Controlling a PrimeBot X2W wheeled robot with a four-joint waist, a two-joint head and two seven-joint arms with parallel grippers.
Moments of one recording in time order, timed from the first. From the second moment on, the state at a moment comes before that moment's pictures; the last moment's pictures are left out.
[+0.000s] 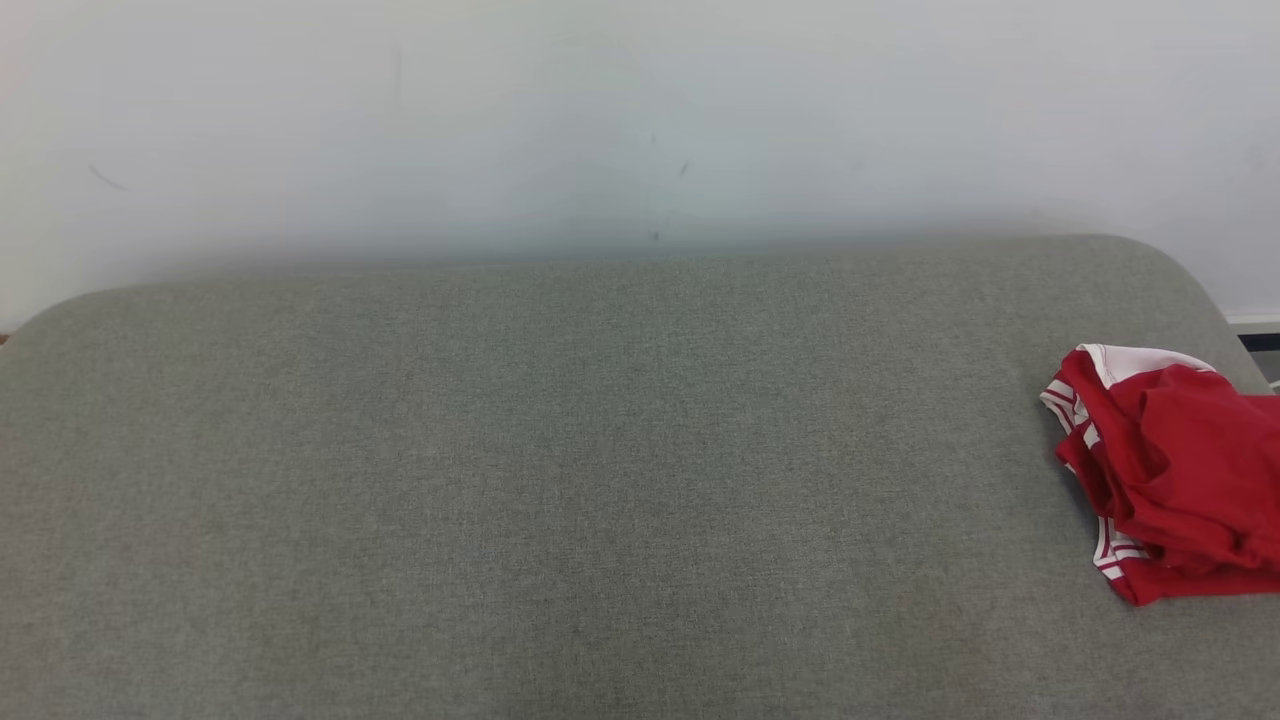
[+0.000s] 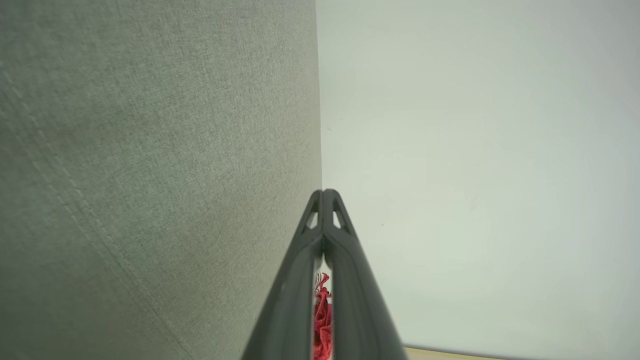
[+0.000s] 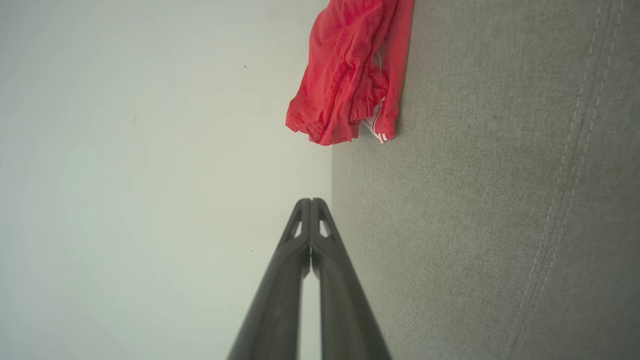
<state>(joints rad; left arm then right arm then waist) 0.45 0.09 -0.17 -0.33 -1.56 -0.12 -0.11 0.48 -0.05 -0.32 -0.31 1.74 0.13 0.30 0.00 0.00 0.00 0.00</state>
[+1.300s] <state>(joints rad) 0.47 0.08 -0.17 -0.34 -1.58 -0.13 -0.10 0.50 -0.05 -0.33 -0.31 1.79 0.13 0.30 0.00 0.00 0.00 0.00</state>
